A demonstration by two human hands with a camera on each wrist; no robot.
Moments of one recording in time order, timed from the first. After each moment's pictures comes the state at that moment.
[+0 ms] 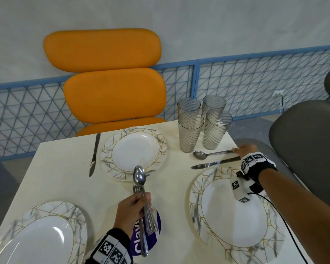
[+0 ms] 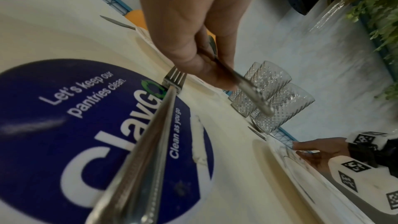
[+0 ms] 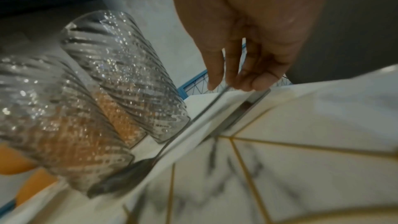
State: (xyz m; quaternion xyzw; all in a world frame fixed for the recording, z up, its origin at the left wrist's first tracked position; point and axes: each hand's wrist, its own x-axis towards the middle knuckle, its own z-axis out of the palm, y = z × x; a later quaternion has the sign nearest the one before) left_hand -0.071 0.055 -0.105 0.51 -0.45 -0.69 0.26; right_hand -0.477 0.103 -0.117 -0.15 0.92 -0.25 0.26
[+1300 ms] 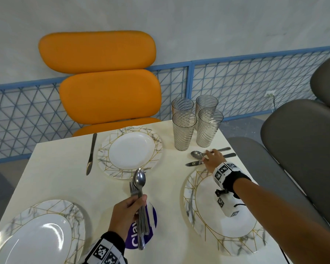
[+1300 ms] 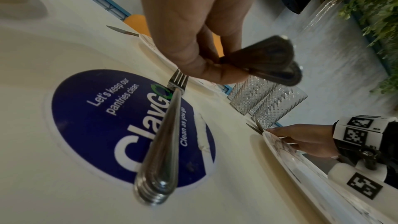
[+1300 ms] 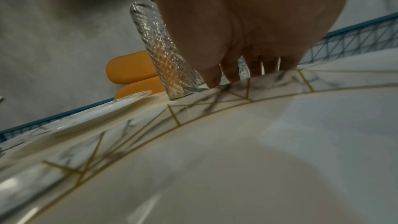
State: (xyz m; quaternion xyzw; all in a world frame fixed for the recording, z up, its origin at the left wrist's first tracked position) left_hand -0.060 0.069 -0.108 0.52 -0.48 -0.66 0.24; right_hand -0.382 0.094 -0.127 -0.38 0.90 -0.05 0.20
